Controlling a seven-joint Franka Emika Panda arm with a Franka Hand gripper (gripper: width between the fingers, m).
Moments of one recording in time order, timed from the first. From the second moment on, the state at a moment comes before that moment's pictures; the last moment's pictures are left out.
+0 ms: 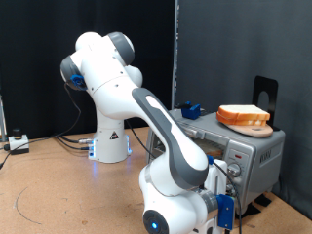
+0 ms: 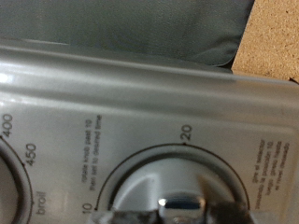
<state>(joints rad) -0.54 1.00 0.61 -1.62 0.73 1.71 -0.13</state>
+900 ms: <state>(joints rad) -0.59 0.93 0.66 -1.73 0.72 1.85 -0.63</state>
